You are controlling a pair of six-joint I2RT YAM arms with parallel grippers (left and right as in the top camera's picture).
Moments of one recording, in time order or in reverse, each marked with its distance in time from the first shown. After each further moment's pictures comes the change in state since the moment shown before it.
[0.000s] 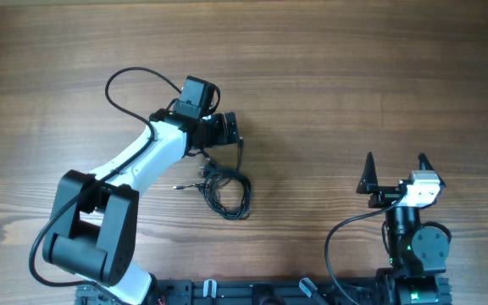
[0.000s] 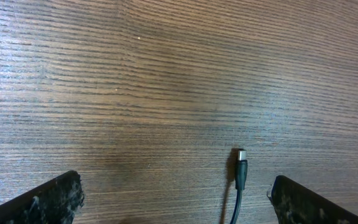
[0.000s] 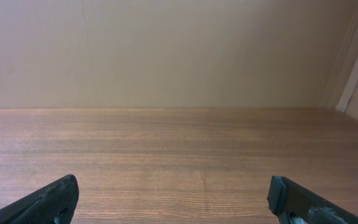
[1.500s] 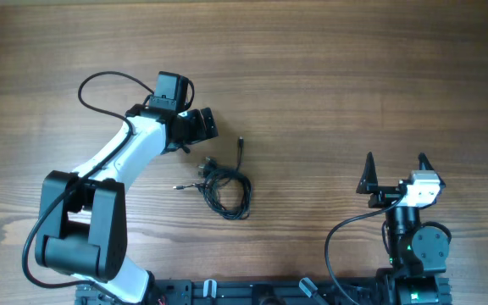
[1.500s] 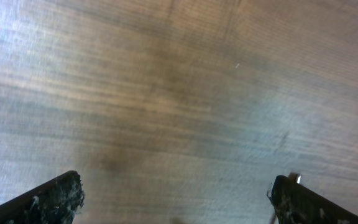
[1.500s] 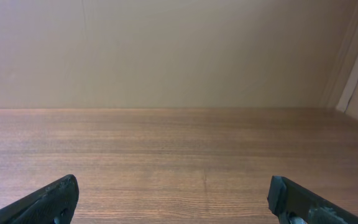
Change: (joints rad) left arm 0.134 0.000 0.006 -0.054 -0.005 -0.003; right arm 0.000 0.000 0.000 0.000 0.000 0.000
